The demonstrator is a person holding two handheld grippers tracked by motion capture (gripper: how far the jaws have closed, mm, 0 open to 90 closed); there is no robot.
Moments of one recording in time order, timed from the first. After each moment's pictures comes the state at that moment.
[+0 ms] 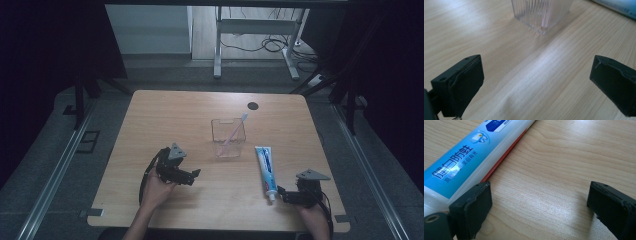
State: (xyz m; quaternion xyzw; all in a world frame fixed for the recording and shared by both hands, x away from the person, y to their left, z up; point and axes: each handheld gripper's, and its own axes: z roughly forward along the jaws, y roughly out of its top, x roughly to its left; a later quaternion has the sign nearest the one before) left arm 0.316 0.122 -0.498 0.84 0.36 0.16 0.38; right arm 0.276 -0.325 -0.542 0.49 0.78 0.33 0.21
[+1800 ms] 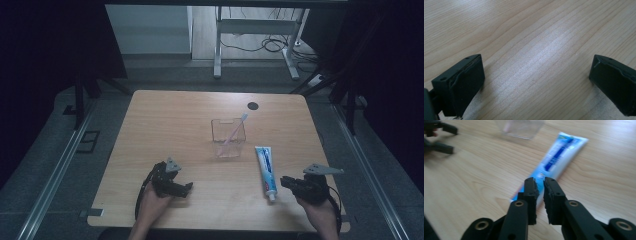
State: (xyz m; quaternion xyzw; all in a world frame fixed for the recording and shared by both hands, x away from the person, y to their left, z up) left arm 0.304 0.136 -0.545 0.85 0.39 0.14 0.33; right arm 0.263 -0.314 -0.479 0.45 0.79 0.41 0.11
